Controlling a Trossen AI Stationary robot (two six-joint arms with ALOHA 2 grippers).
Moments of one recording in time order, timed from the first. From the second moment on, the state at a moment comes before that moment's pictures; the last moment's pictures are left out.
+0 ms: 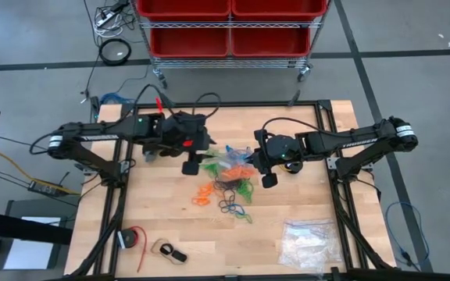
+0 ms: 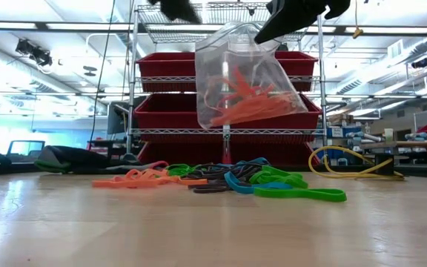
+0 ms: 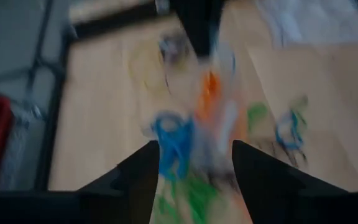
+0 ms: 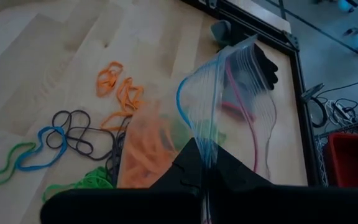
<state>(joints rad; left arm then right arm) 0.06 1.38 1.40 -0.73 -0.02 0.27 0.10 1.32 1.11 -0.42 0.21 -0.35</state>
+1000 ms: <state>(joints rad) -0.12 1.43 0.38 0.32 -0.08 -0.19 0.10 1.32 1.11 -0.42 0.21 -0.34</state>
